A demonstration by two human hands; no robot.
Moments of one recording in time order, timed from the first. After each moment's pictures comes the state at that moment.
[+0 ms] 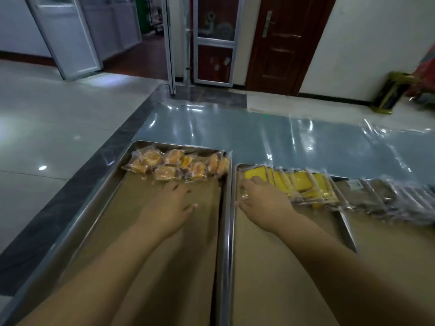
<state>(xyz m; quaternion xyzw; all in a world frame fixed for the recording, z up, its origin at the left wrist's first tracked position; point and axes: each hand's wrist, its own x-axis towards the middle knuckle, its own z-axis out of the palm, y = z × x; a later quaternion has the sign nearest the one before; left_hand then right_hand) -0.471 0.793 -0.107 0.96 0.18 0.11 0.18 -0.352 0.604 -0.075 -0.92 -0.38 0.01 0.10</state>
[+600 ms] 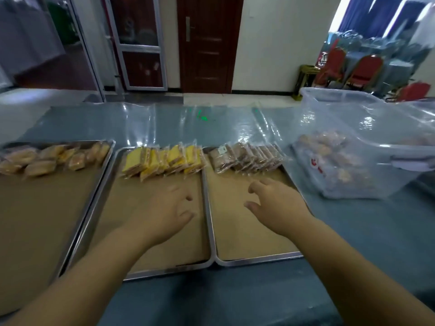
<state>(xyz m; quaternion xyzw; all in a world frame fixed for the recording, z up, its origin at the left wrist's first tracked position) -0.448 0.424 -0.064 0.98 -0.01 0.06 0.20 -0.373 0.191 -0.045 -0.96 -0.27 -0.05 0.07</state>
